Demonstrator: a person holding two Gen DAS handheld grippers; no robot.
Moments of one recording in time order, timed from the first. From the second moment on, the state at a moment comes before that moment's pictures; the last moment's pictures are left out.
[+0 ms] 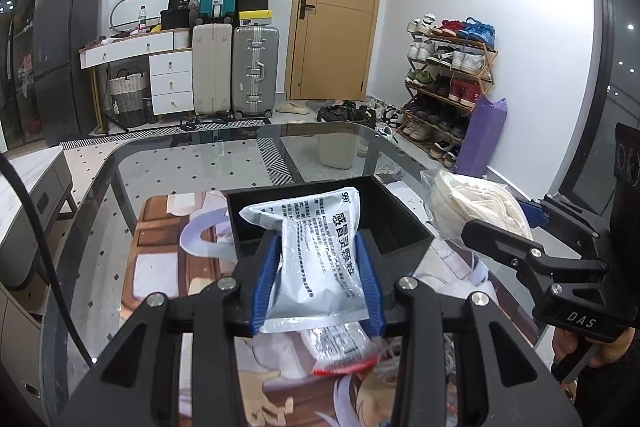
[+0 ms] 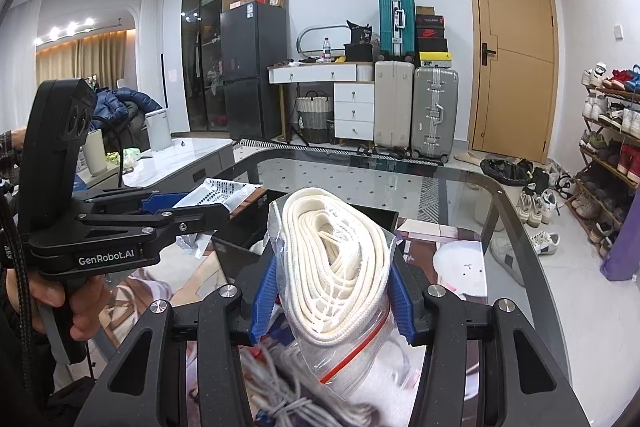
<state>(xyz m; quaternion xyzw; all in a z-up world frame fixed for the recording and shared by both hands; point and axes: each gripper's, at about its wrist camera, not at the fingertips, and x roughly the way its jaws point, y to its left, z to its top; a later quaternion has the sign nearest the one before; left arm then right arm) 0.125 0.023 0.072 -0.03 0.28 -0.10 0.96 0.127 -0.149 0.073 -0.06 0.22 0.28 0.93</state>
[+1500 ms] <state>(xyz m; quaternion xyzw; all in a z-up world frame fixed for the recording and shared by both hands) 0.210 0.015 0.033 -0.01 0.35 -0.09 0.93 0.225 -0.094 0.022 -0.15 0.26 0.26 0.92</state>
